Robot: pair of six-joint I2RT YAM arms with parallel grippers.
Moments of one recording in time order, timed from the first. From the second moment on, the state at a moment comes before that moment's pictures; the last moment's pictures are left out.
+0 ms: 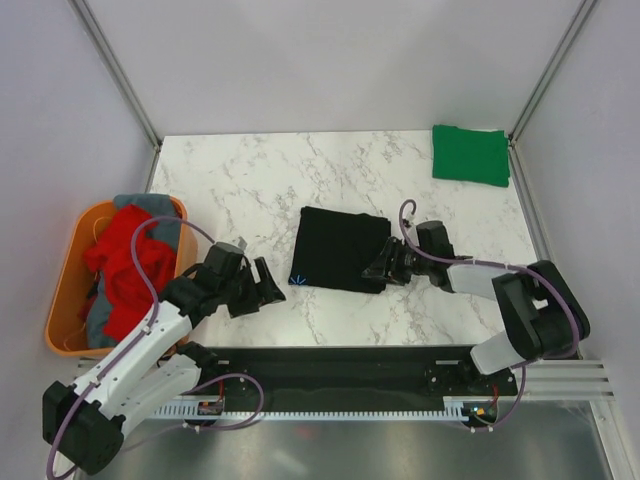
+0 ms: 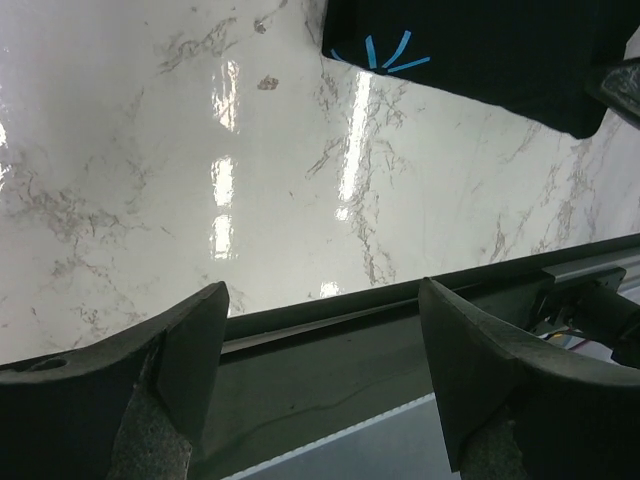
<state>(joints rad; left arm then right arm) -0.50 0.82 0.61 -0.73 0.14 -0.80 0.31 1.54 0.54 0.23 -0.61 0.72</state>
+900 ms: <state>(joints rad) -0.68 0.94 0.34 -0.17 0.04 -0.85 0.24 1.67 1.08 -0.44 -0.26 0.39</state>
